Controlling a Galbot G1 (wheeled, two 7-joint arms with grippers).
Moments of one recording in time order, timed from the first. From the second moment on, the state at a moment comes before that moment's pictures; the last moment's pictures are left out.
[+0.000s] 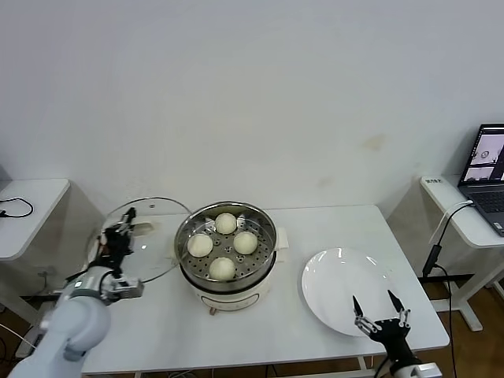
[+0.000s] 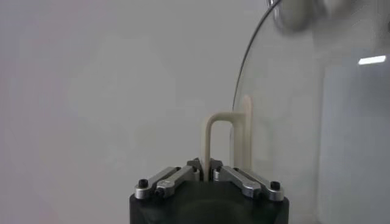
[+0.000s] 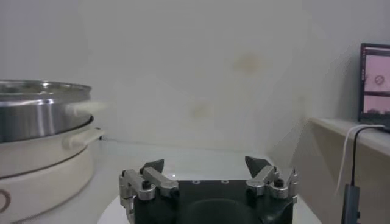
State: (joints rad) left arm 1.19 -0.92 -0.46 -1.97 0.92 0.29 0.15; right arm -1.68 1.46 0.79 1.98 0.11 0.09 -0.25
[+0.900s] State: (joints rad) left arm 0.90 -1.15 -0.07 -1.88 1.19 0.44 0.30; right arm -1.66 1.55 0.69 1.93 -0.06 0.11 -0.25
